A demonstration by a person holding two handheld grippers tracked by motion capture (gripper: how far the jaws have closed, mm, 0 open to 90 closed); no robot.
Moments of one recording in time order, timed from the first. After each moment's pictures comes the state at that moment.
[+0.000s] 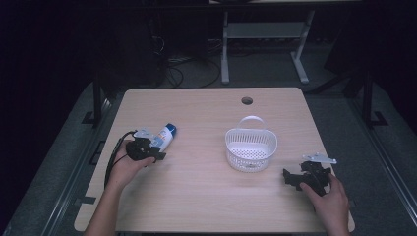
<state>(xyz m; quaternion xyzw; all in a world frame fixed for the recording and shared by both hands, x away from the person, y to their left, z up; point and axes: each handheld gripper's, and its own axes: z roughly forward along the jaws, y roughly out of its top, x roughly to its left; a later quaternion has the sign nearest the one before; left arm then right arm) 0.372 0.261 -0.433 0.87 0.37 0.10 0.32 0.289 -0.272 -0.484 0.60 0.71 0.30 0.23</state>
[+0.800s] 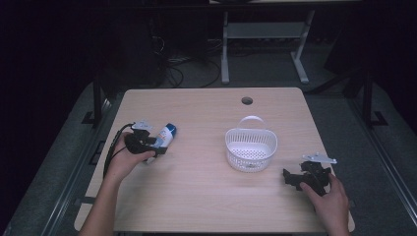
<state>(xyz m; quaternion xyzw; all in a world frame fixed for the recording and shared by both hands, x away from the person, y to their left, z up) 0.388 0.263 -0.415 0.85 0.38 0.11 0.34 0.289 -0.272 -0.484 0.60 0.71 0.30 0.23</state>
